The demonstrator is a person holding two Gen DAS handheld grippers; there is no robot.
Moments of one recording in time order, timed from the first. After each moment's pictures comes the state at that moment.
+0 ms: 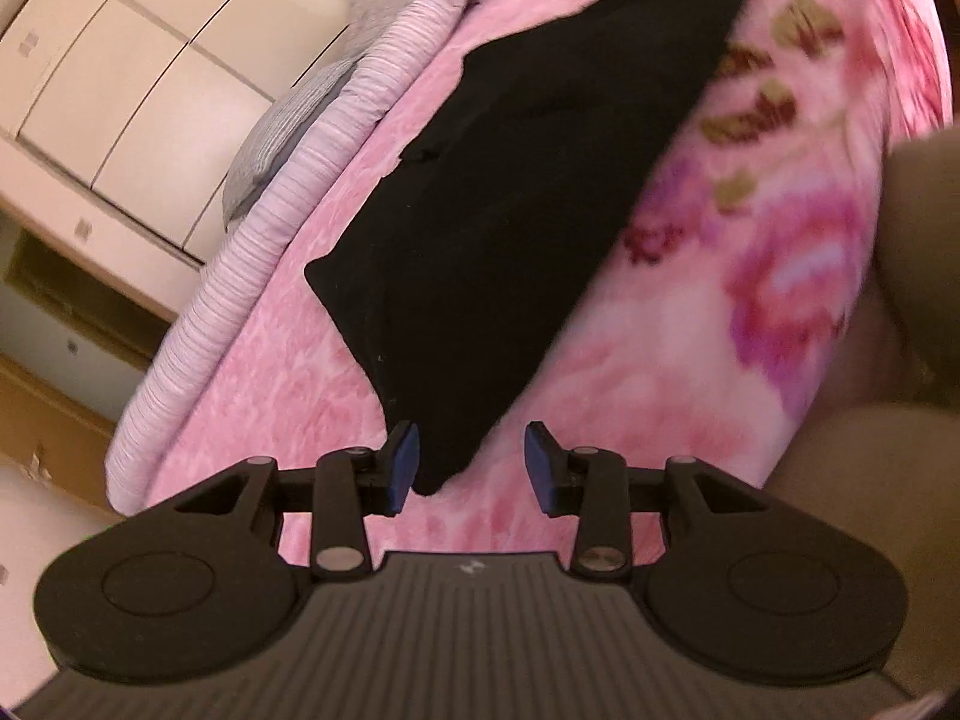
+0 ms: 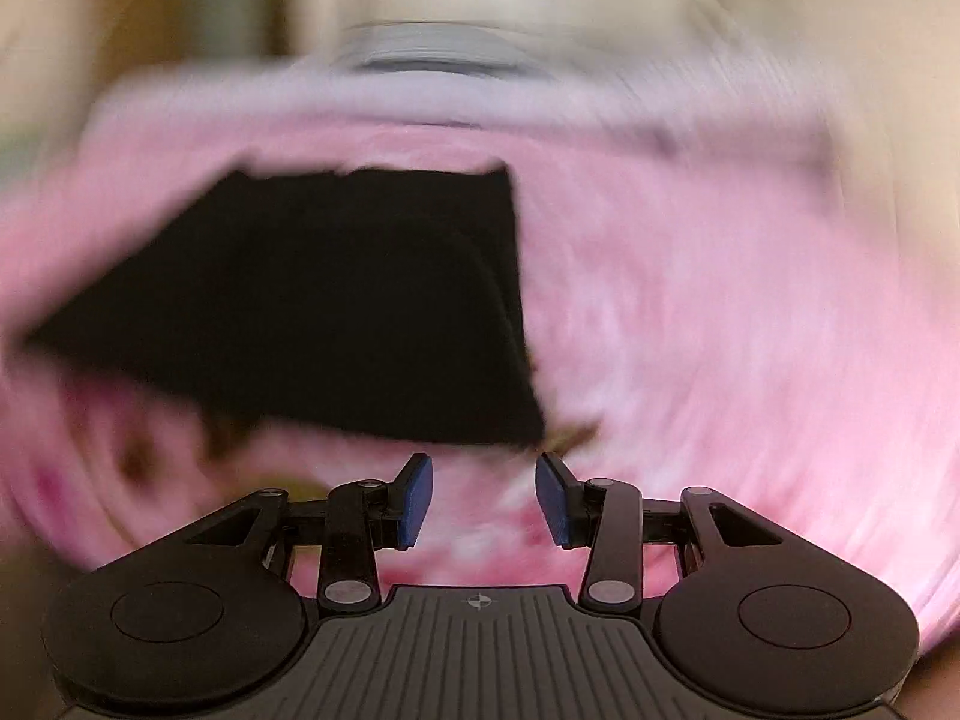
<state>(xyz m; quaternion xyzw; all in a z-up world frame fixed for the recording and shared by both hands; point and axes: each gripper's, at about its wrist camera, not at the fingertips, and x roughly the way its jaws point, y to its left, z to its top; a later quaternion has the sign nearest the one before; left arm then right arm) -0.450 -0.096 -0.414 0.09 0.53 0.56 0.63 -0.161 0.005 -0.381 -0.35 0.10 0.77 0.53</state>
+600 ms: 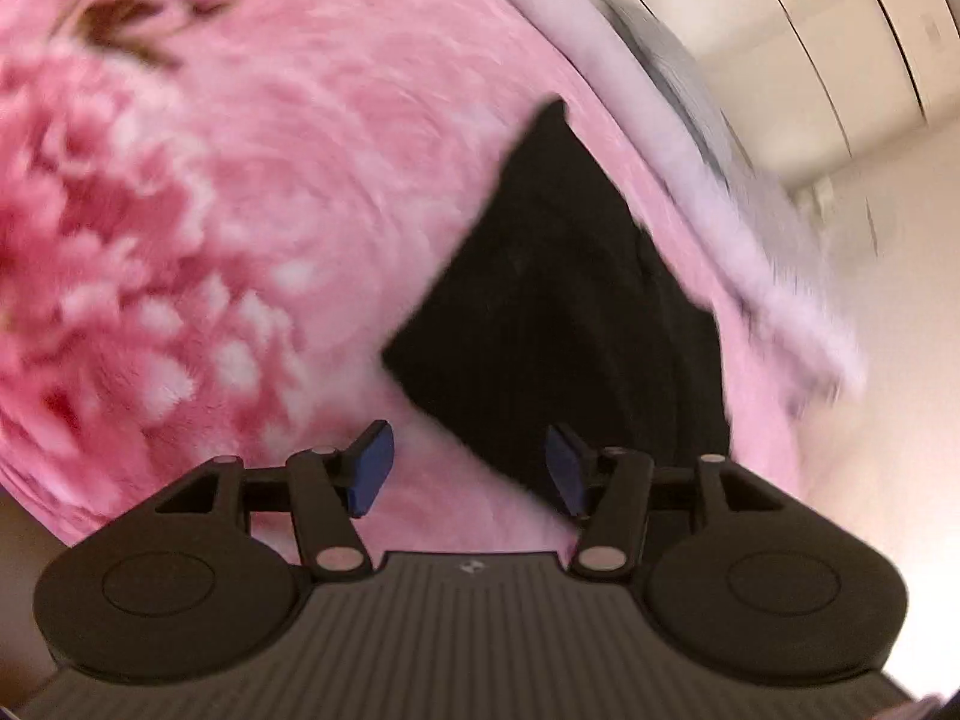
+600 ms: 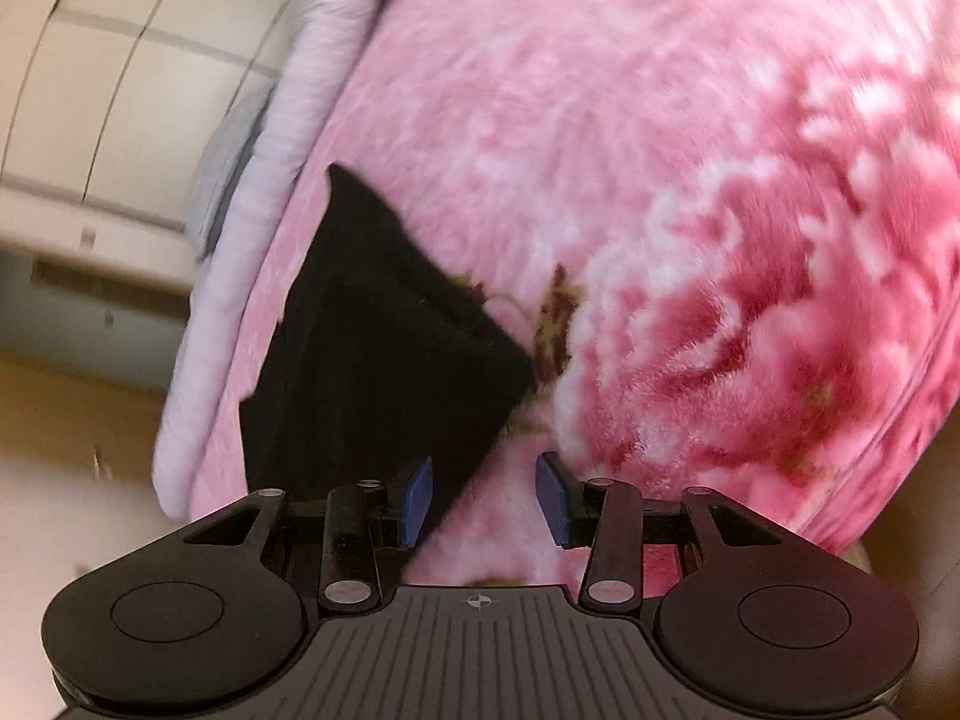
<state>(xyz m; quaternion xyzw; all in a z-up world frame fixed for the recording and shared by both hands) -0.586 -0.063 -0.413 -0.57 -0.09 0.63 0.52 -0.058 0.069 -0.423 0.01 0.65 0.59 0.48</state>
